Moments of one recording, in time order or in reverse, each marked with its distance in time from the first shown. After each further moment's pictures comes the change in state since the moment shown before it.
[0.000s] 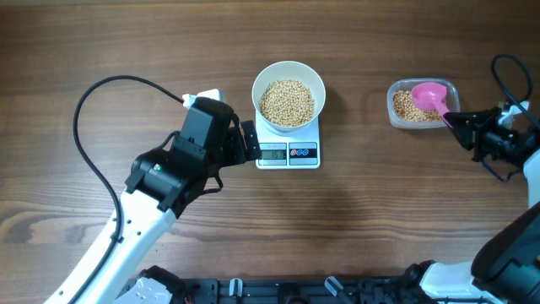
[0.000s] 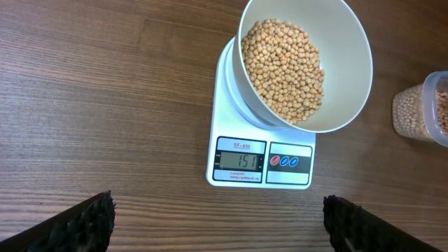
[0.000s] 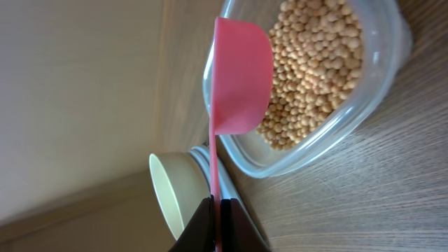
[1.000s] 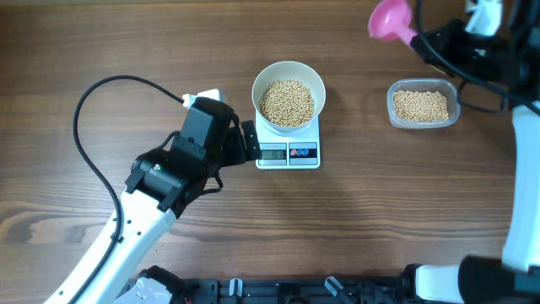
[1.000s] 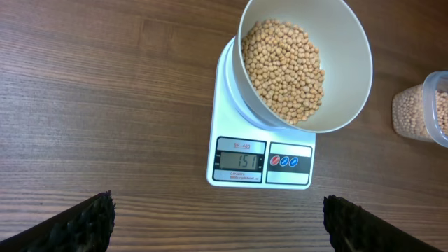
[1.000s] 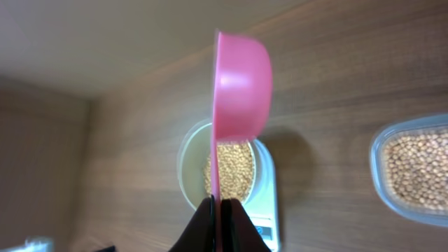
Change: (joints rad) left arm 0.000 0.000 0.000 0.000 0.000 0.000; right arm 0.555 -0.031 0.832 -0.552 0.435 -0.168
